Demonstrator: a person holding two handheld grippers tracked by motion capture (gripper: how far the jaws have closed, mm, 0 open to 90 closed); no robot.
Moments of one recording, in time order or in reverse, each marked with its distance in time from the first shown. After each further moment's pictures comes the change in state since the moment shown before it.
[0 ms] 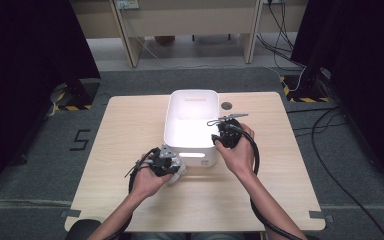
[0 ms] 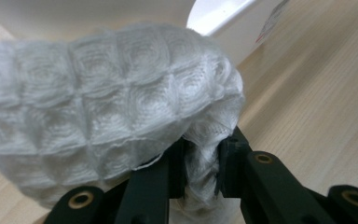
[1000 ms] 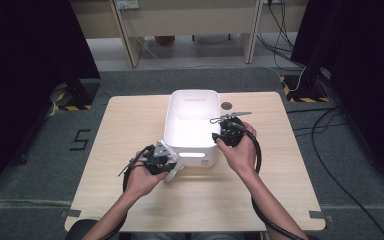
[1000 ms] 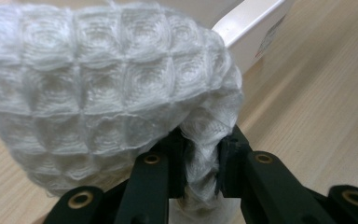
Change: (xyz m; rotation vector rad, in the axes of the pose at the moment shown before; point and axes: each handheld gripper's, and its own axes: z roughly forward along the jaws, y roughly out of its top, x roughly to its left) left arm 0.007 0.003 -0.020 -0.041 0.017 0.020; right arm -0.005 0.003 -0.004 -0.012 0.026 0.016
